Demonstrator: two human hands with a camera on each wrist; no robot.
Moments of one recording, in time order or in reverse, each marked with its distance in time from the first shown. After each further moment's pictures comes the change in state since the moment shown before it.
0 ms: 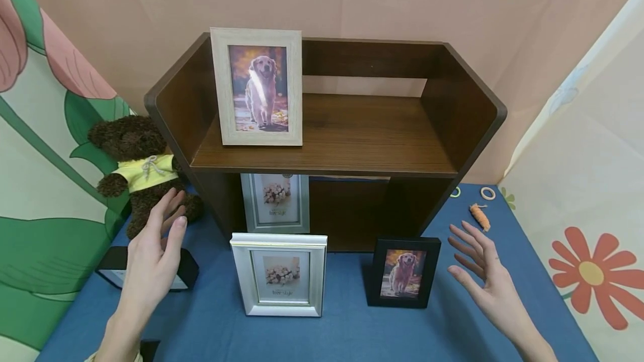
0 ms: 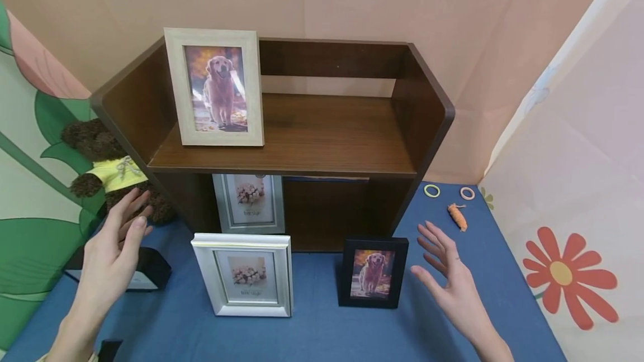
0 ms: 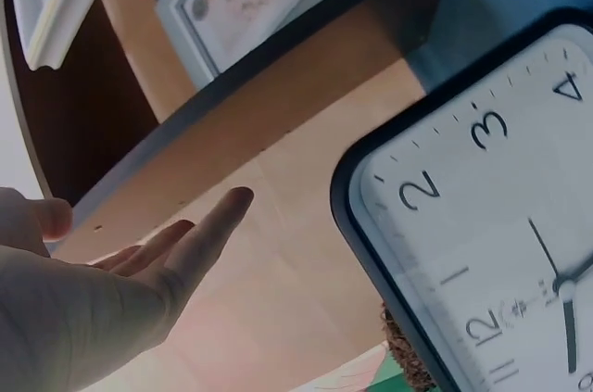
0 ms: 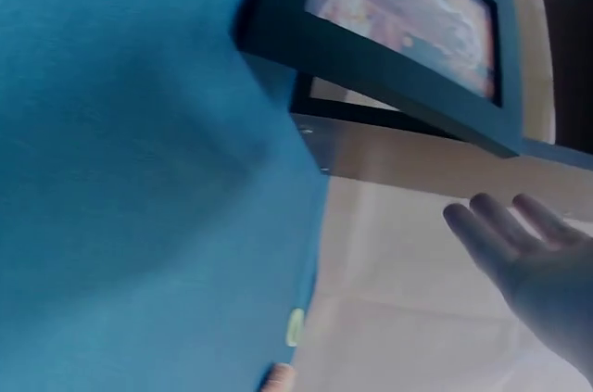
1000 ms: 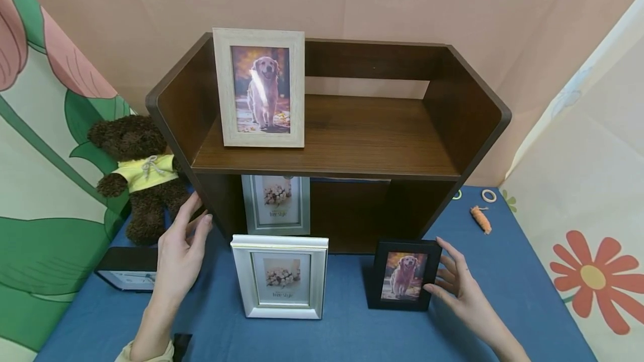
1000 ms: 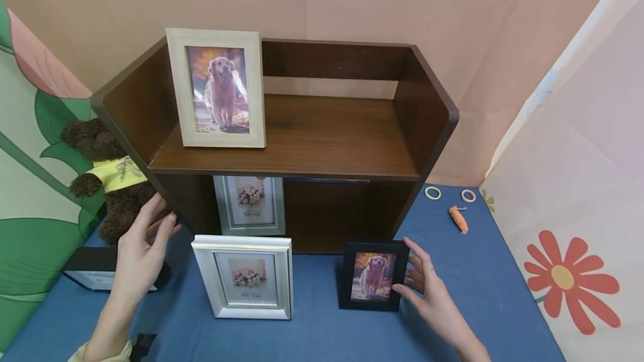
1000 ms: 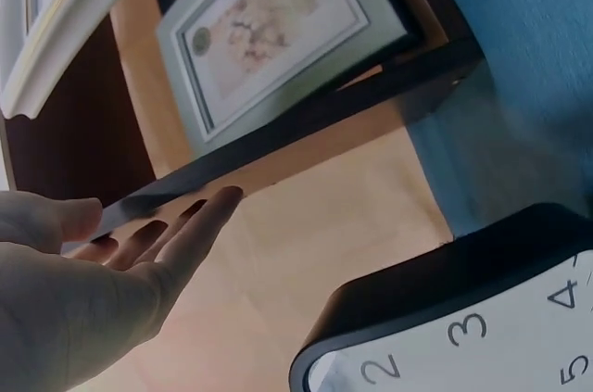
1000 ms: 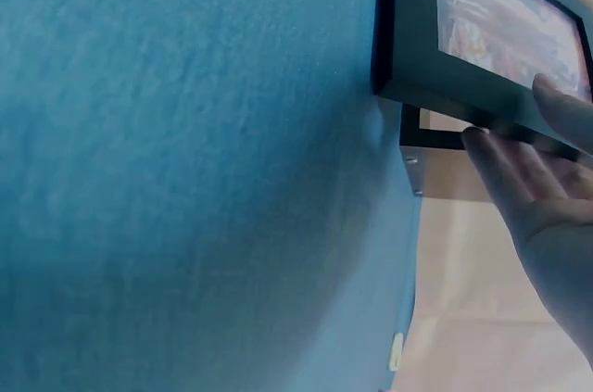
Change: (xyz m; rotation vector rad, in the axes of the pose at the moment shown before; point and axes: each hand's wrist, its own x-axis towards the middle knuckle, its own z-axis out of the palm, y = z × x) left_hand 0.005 -0.003 0.039 -0.136 0.051 -0.002; right_hand -0.007 0.039 0.039 0.185 -0.158 0.036
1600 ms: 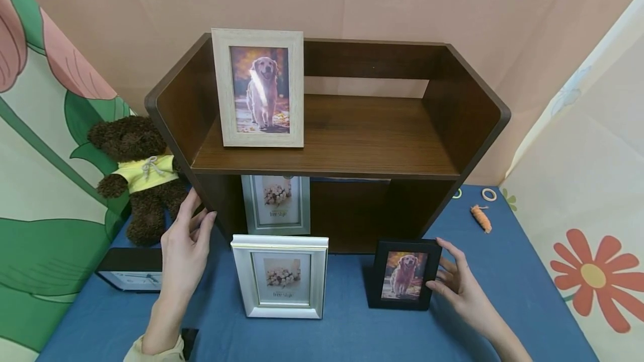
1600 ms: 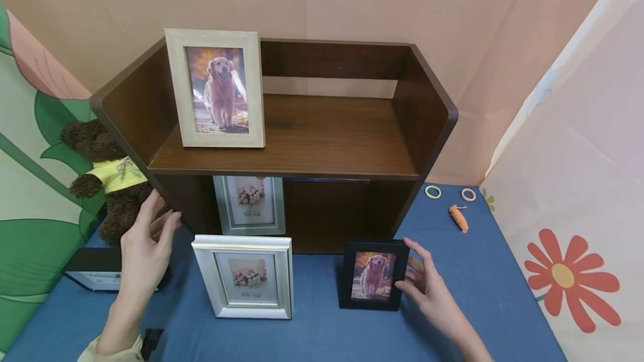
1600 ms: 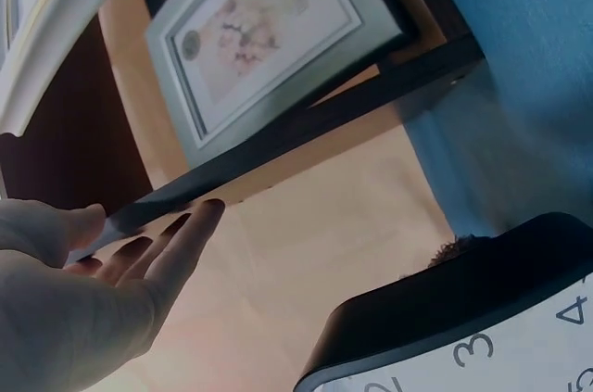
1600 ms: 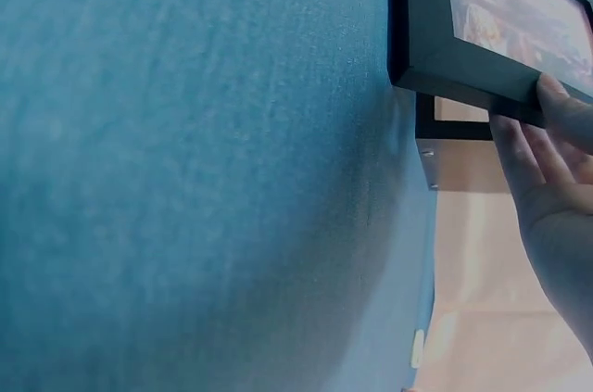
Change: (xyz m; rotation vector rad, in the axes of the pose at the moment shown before) left_hand 0.005 0.002 0.010 0.057 0.098 0.033; right_hand 0.001 0.010 0.000 0.166 -0.043 -0.032
